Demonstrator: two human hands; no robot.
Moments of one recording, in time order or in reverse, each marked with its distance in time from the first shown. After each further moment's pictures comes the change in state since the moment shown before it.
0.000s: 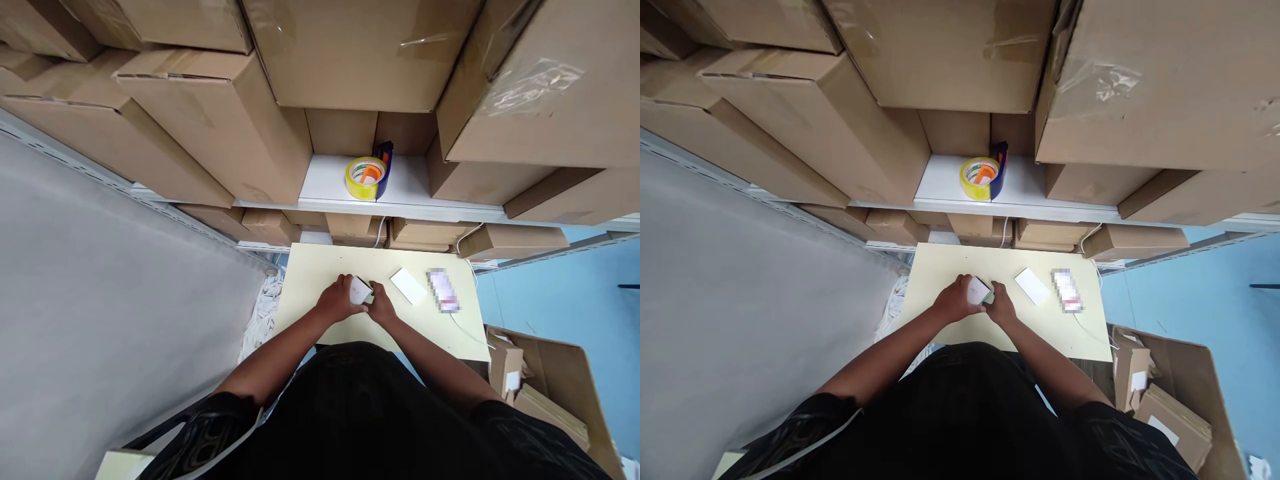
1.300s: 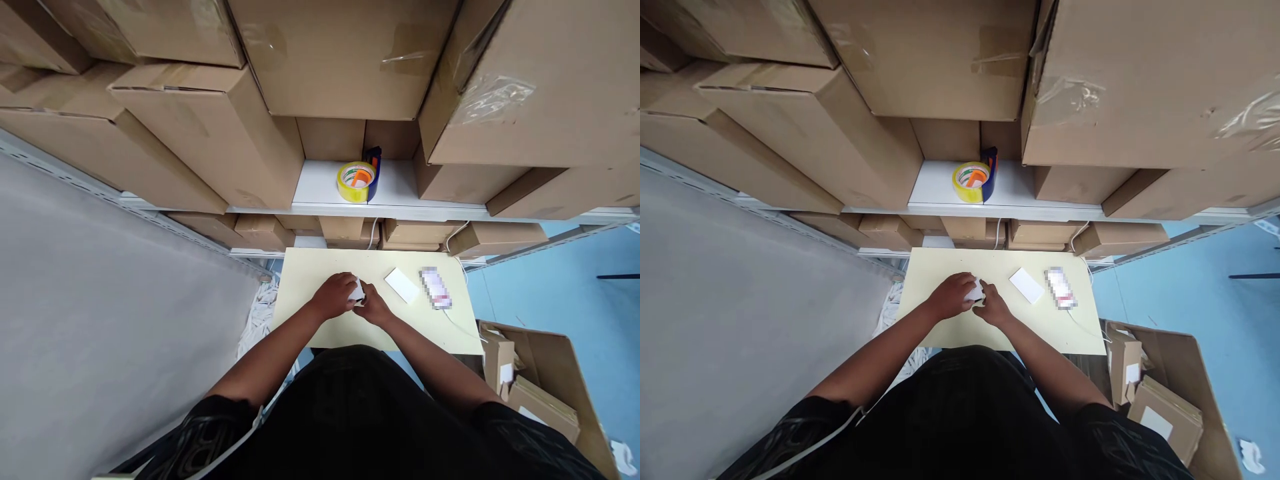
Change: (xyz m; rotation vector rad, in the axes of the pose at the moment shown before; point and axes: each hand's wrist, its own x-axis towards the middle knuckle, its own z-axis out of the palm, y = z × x) left_hand 0.010 -0.007 -0.022 0.083 0.048 0.505; right_hand -0.007 -0.032 -0.020 0.117 -0.133 -0.052
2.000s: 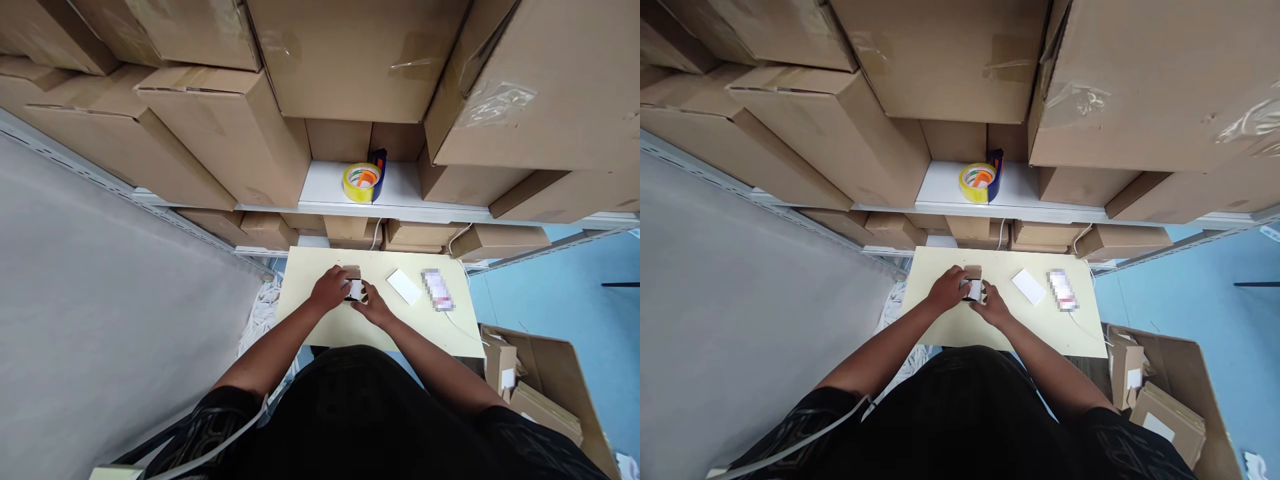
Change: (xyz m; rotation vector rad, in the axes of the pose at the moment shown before) left_hand -0.004 -0.010 -0.001 -0.037 0.155 -0.368; right_hand -0.005 -0.011 0.006 0.062 0.050 0.059
